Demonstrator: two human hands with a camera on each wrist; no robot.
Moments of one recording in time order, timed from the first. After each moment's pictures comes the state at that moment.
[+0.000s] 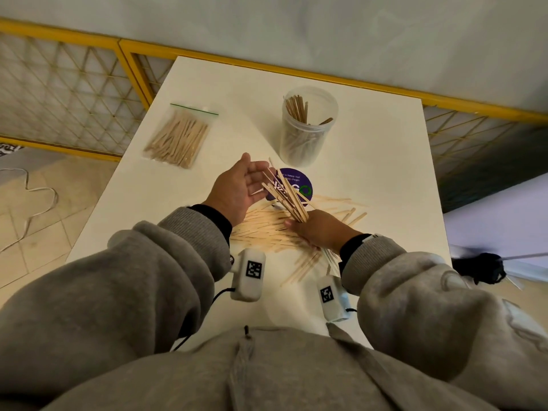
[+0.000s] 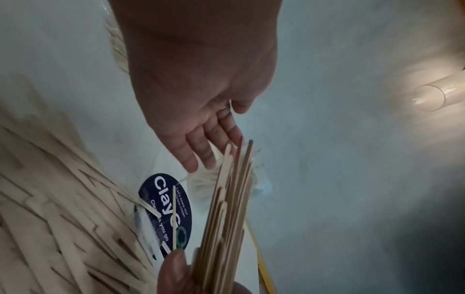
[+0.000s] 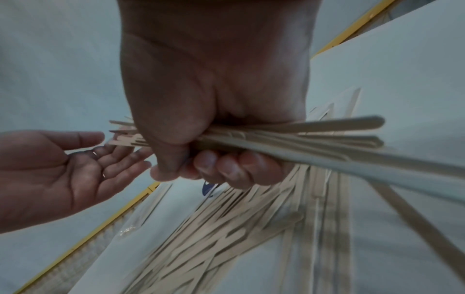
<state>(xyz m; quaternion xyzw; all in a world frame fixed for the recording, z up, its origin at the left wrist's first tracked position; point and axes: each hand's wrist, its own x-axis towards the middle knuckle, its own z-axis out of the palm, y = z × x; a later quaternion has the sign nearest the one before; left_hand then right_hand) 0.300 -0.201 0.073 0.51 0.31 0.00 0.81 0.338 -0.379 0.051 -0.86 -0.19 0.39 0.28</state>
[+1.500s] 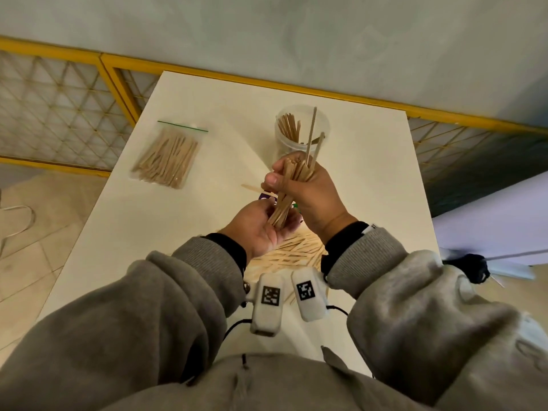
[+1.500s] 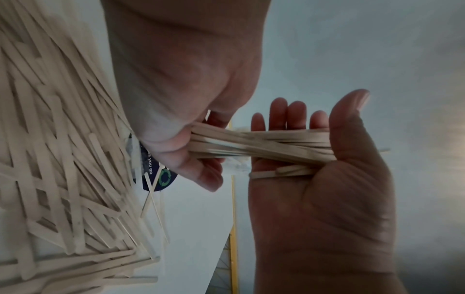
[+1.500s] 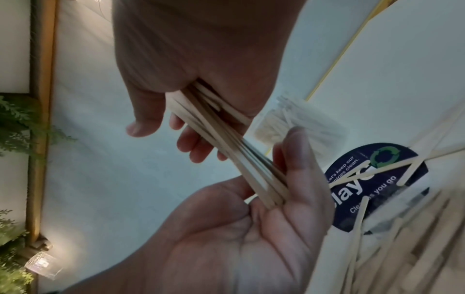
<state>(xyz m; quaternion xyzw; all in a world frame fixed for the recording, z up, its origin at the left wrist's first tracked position) 0.312 -0.229 0.075 0.28 0.35 -0.15 0.88 0.361 -0.325 0.114 -0.65 -0.14 0.21 0.71</state>
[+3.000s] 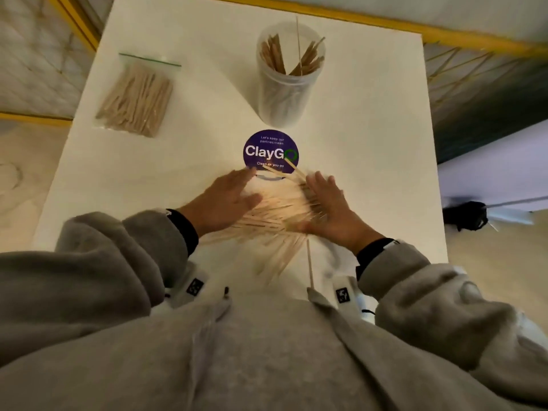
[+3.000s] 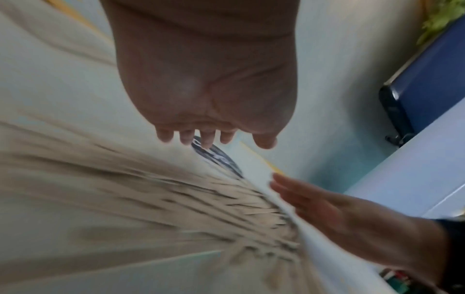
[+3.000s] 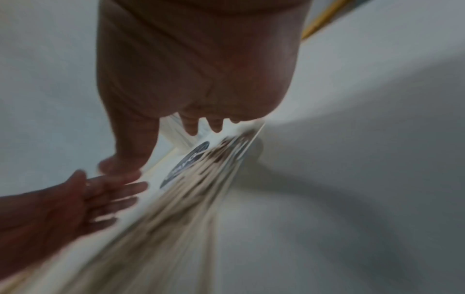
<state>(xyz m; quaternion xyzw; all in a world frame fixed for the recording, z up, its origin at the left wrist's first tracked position) 0.273 -0.195 0.006 0.92 0.05 -0.20 0.33 0.334 -0.450 -0.002 -0.87 -0.23 0.30 0.31</state>
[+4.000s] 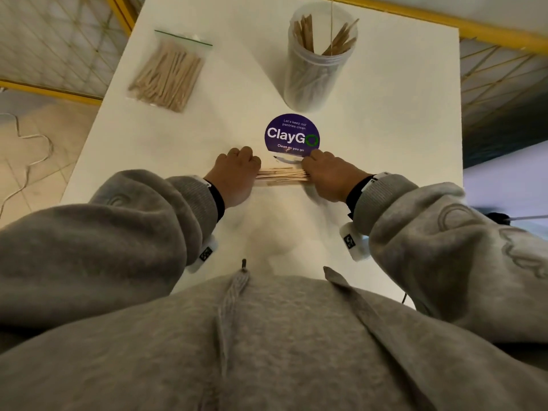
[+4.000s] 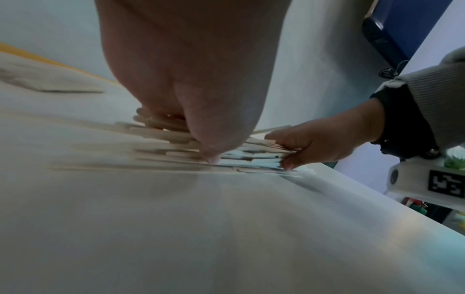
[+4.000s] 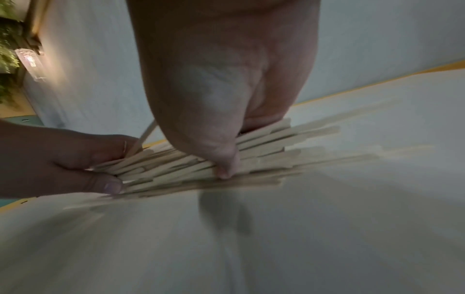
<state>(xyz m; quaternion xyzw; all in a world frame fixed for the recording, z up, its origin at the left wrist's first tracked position) 0.268 -0.196 0.000 0.99 -0.01 -0.13 0.00 0.371 -0.391 0.008 -0.87 -0.46 0.19 -0.04</state>
